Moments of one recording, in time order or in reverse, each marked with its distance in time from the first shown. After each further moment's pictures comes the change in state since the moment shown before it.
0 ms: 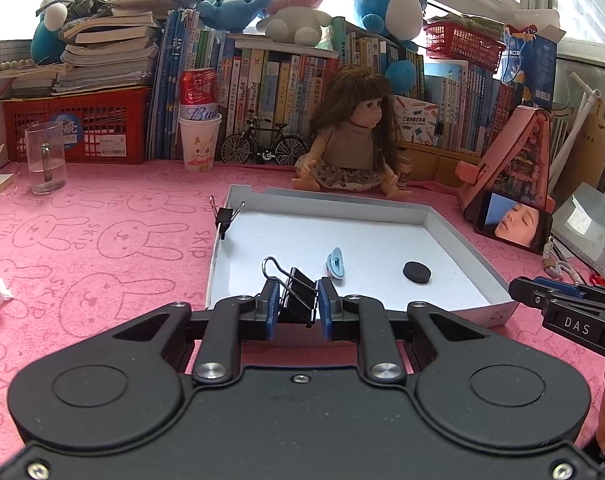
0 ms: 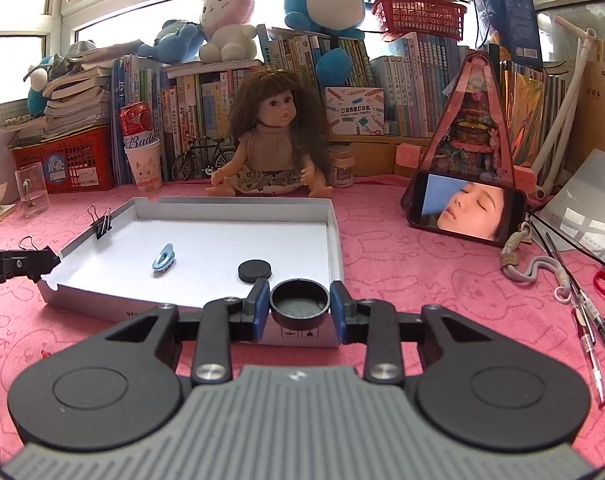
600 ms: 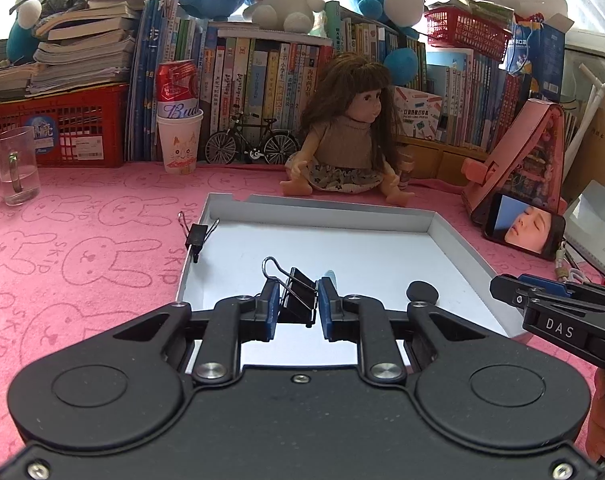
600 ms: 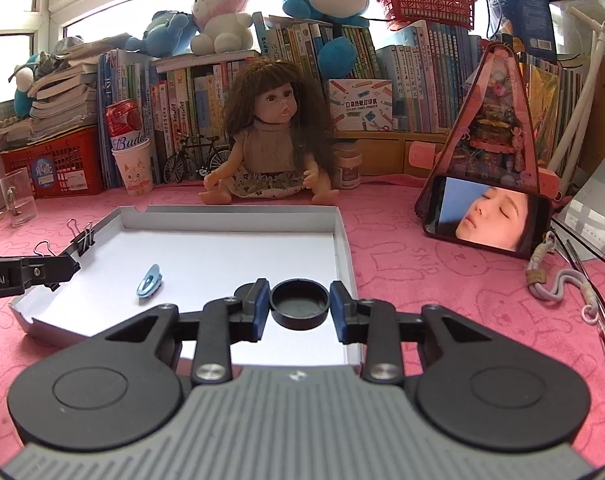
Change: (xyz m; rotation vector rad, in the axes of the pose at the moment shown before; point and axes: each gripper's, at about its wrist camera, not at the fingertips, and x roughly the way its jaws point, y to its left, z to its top) left arm 0.058 -0.013 0.026 0.015 0.035 -0.004; right arm 0.049 0.005 0.020 0.008 0.032 -0.004
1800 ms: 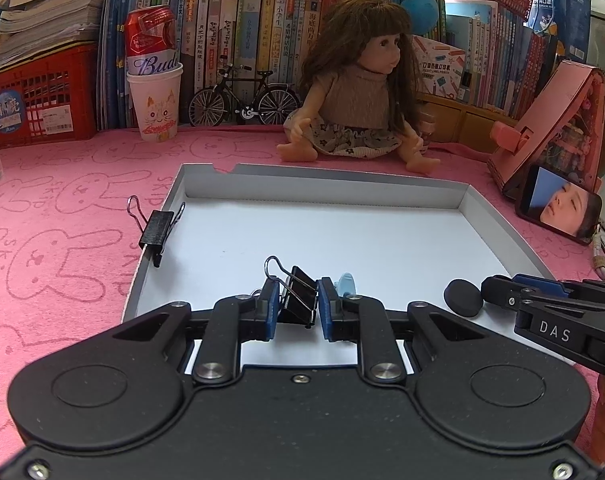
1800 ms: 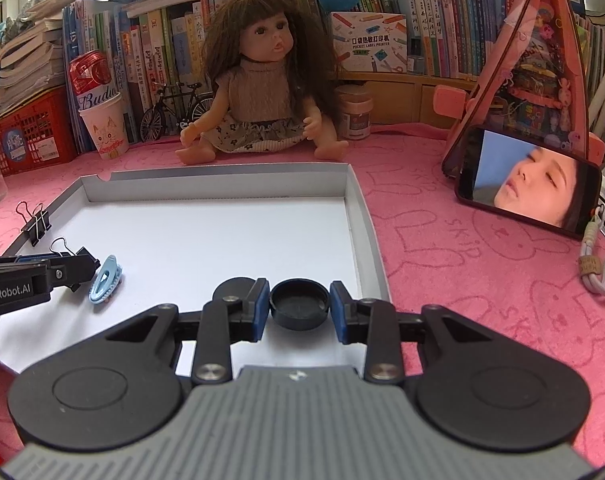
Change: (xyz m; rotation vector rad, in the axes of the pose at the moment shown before) left arm 0.088 -0.001 0.009 0.013 0.122 0.012; right arm 0.076 0.002 0.008 0.022 0.163 -0.005
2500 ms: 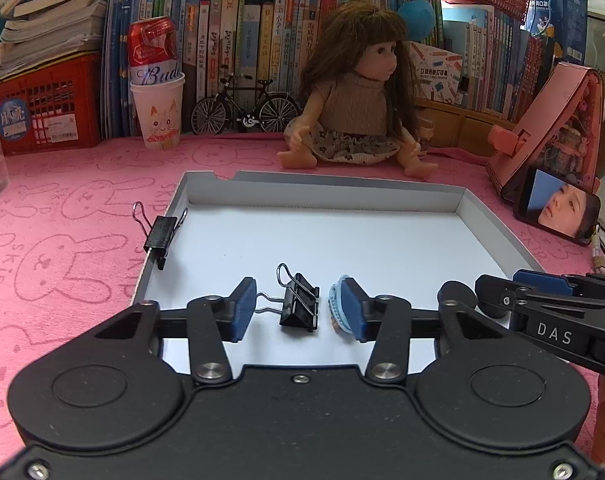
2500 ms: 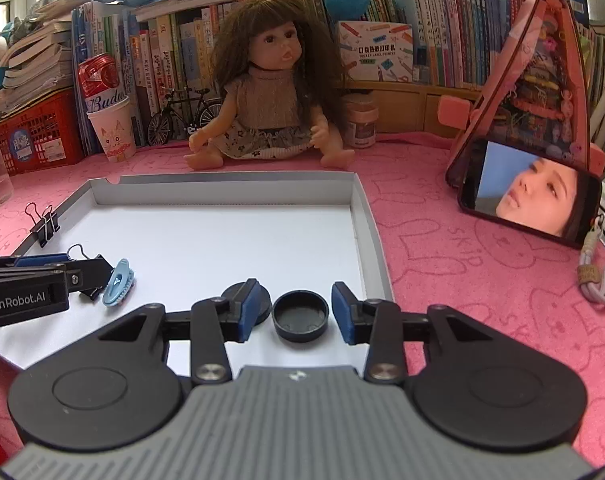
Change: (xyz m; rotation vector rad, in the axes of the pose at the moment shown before) left arm -0.010 -0.003 -0.001 0.008 -0.024 0.012; right arm -0.010 0.005 0.001 -0.027 -0.027 0.011
